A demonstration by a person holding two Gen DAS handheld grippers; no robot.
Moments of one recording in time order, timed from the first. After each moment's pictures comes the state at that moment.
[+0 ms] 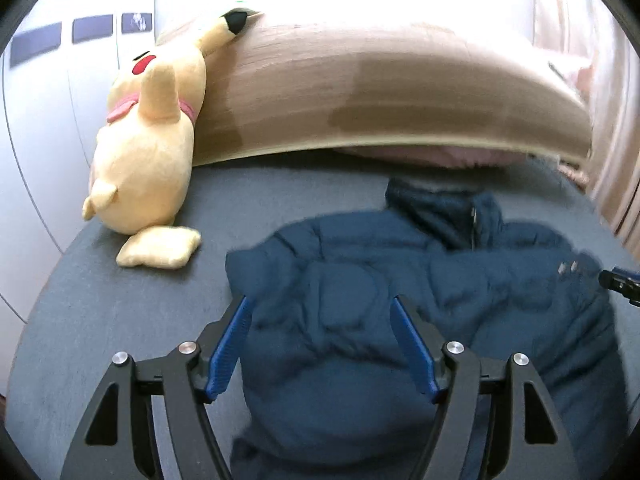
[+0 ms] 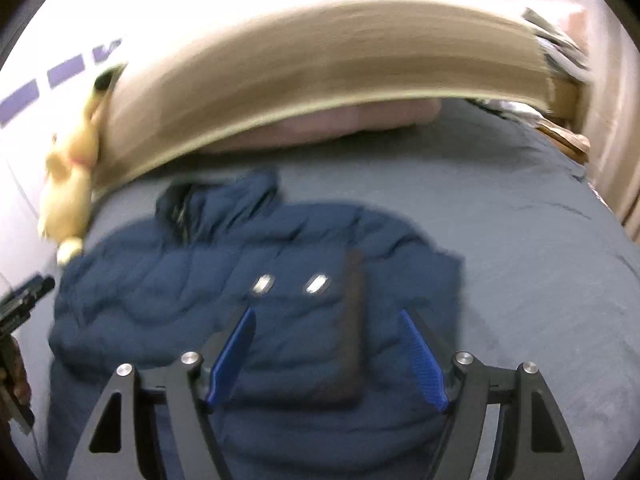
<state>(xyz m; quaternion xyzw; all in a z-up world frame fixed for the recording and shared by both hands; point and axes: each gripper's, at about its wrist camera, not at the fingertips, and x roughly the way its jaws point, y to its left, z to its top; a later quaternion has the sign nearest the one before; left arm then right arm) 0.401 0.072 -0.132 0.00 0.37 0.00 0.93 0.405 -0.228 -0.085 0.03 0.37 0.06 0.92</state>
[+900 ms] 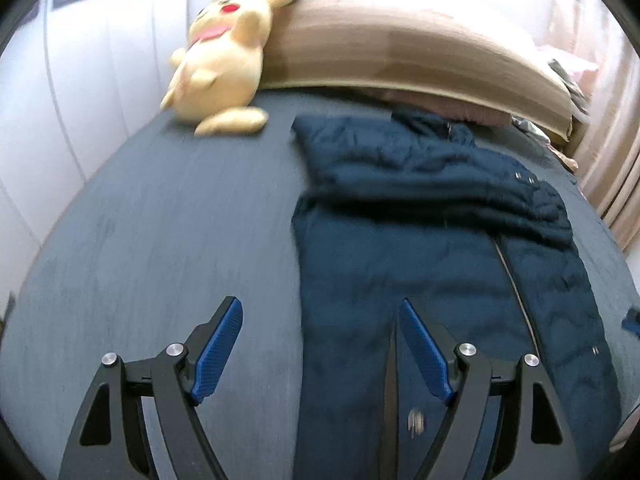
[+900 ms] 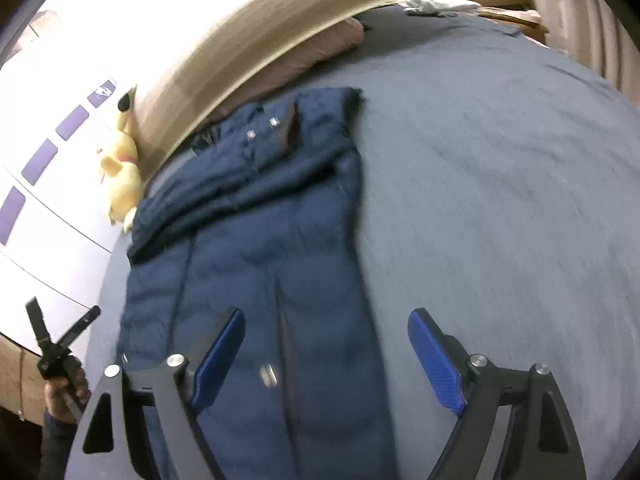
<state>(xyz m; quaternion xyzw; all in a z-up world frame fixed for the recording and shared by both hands) 0.197 0.120 -0.133 -0.07 0.43 0.01 0.90 0.171 -0.332 -0.122 0.20 0.45 0.10 0.87</state>
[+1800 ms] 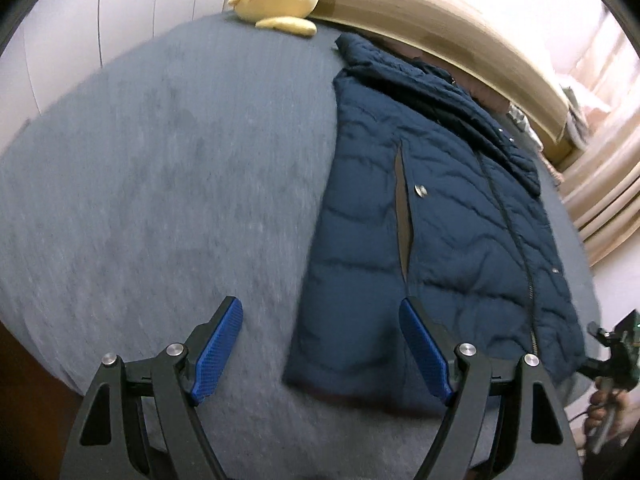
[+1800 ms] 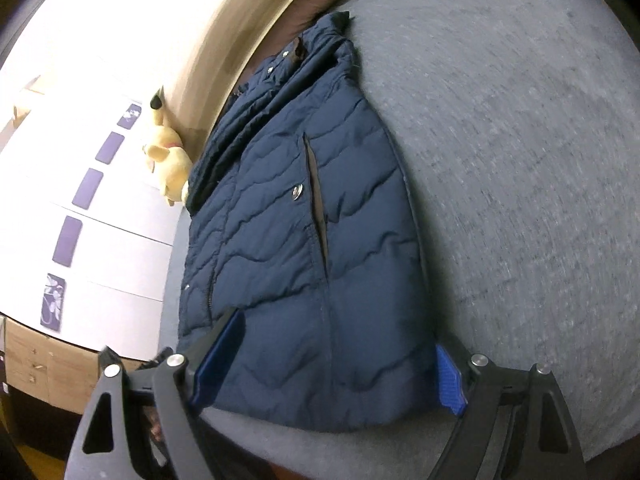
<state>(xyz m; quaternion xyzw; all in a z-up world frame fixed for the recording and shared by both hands) 0.043 0.143 -0.177 -0.20 0.49 -0.01 0.85 0.066 -0.332 -0.184 0.35 0.46 0.19 0.79</state>
